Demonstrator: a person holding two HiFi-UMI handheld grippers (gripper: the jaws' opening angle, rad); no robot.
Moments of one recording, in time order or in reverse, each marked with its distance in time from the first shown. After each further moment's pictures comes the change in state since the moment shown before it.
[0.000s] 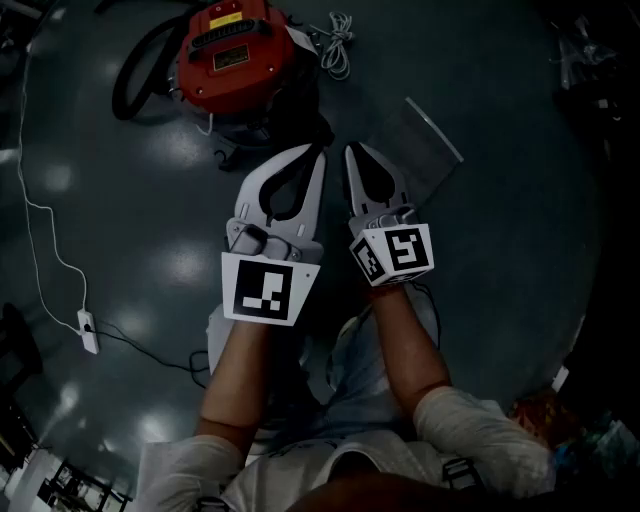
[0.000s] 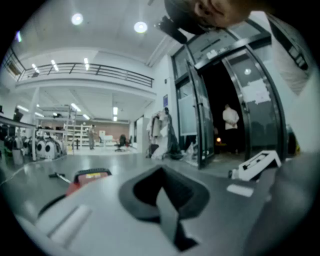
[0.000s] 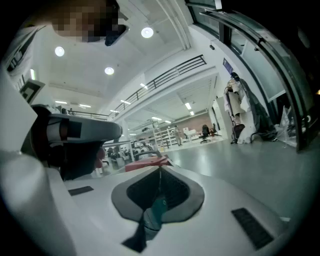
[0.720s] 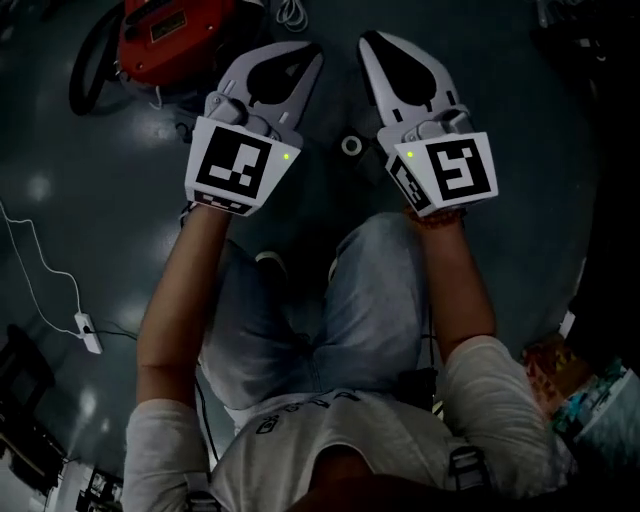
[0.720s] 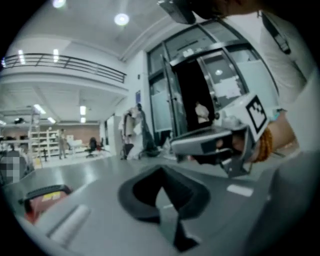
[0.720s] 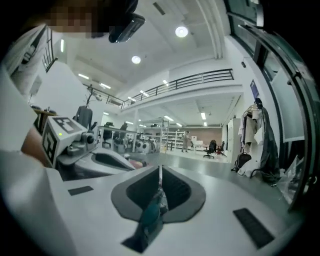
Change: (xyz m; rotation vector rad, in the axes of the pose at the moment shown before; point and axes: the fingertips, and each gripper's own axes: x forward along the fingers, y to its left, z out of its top) left arm 0.086 -0.007 -0.007 0.254 -0.032 -0.294; right arm 0.015 -0.040 0.090 -0.310 -0.082 0.074
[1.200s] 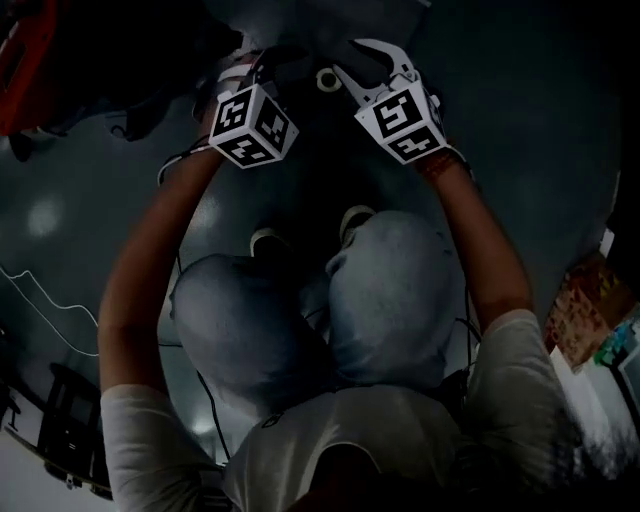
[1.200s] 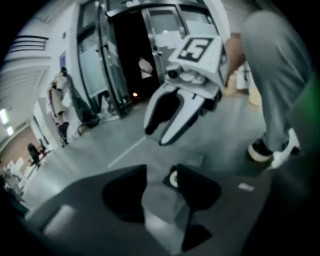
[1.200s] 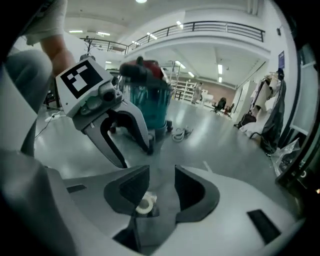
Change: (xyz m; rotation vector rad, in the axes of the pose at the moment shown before) left arm 0.082 -0.179 -0.292 0.407 0.439 -0.607; right arm -0.083 -0.007 -0.347 -0.119 0.650 0.063
